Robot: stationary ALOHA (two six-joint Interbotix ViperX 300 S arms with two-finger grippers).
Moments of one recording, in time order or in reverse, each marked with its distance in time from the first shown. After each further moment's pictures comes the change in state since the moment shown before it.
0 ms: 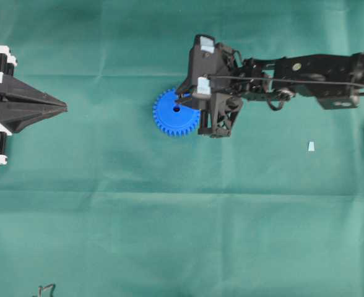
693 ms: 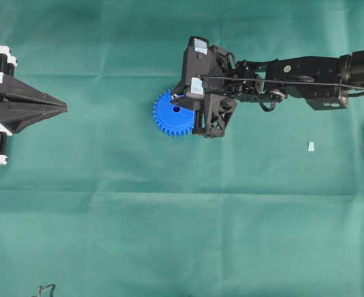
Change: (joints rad) left arm 0.000 0.000 0.000 0.002 -0.002 -0.006; right arm -0.003 0.020 -0.018 0.005 -0.017 0.008
